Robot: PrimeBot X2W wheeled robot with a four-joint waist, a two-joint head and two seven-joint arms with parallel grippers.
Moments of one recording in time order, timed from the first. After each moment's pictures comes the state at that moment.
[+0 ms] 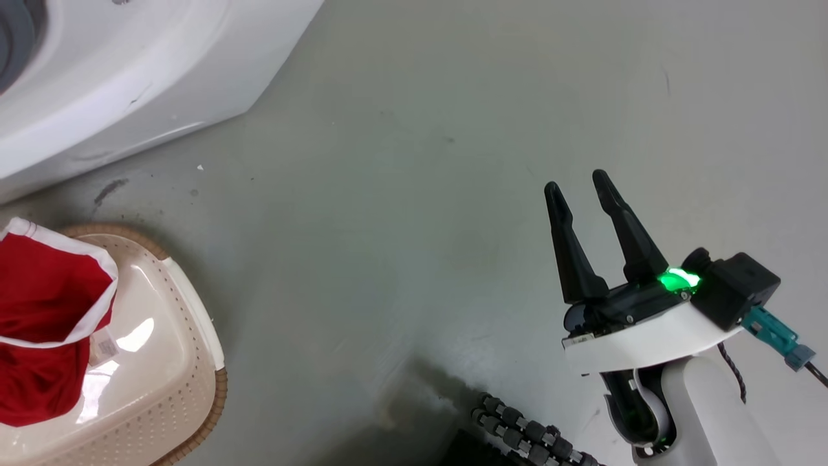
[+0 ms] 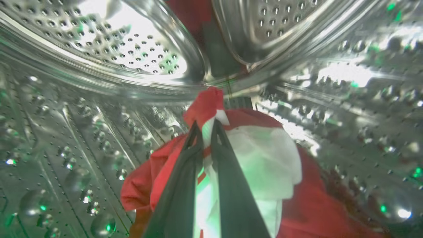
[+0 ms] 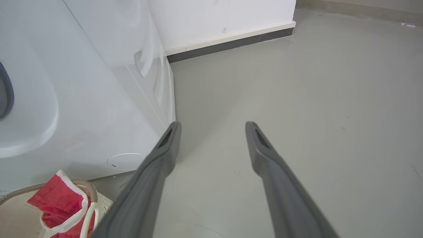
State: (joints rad) left arm -1.35 0.70 -0.18 0.69 -0.12 0.17 0.33; right arm -0.27 -0.05 0.27 0.05 0.41 0.13 -0.26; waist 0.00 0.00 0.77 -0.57
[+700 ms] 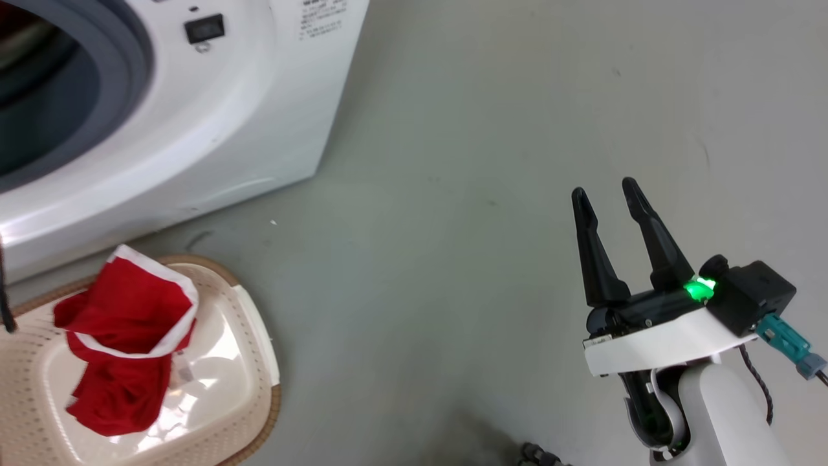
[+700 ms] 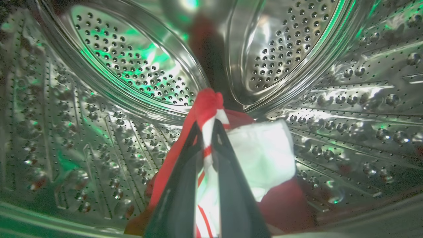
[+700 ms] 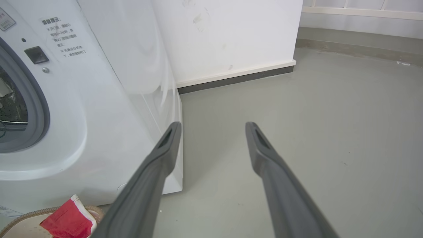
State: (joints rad) left arm -1.05 0.57 -0.08 0.79 -0.29 0.18 -0.17; right arm -0.25 -0.05 0.19 0.07 0.34 0.13 -0.26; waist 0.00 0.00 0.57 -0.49
